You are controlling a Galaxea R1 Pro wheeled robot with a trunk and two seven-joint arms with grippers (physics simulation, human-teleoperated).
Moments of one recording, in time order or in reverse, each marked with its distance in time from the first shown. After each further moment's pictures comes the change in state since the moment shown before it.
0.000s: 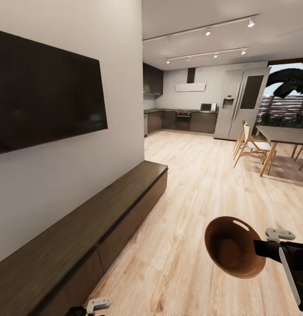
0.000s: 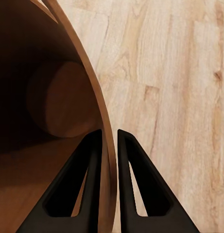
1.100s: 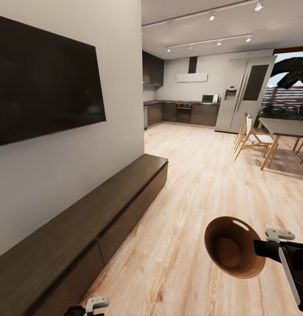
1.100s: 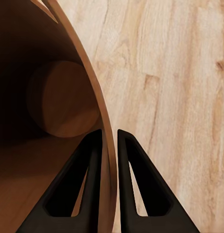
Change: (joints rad) left arm 0.000 0.006 0.000 -0.005 0.004 -0.019 -0.005; right arm 0.000 0.000 0.002 0.000 0.001 0.000 0.000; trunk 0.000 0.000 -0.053
